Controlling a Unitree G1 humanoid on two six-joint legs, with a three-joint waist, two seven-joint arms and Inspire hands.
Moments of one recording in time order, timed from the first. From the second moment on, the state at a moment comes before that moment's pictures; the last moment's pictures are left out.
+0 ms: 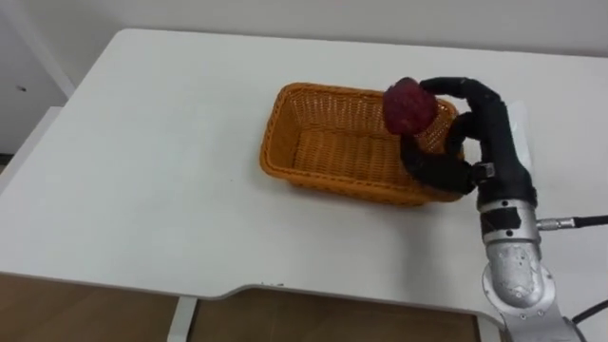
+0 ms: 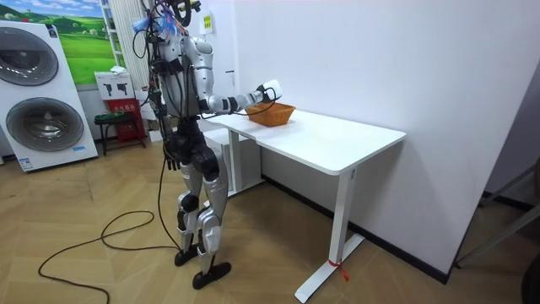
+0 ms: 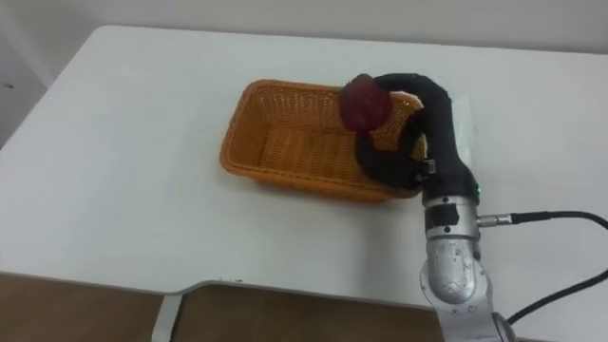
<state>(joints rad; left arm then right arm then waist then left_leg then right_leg) 0.18 0.21 0.07 1.14 0.24 0.02 -0.01 0.09 -0.27 0.10 -0.11 -0.30 -0.15 -0.27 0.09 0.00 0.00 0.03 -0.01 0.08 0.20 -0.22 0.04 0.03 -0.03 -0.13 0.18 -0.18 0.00</state>
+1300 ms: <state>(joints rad) 0.31 0.23 0.24 1.13 0.21 0.00 0.05 0.08 -0.36 -0.61 0.19 0.19 -0.21 -0.89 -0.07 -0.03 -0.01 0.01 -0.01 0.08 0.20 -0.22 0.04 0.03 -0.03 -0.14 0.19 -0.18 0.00</state>
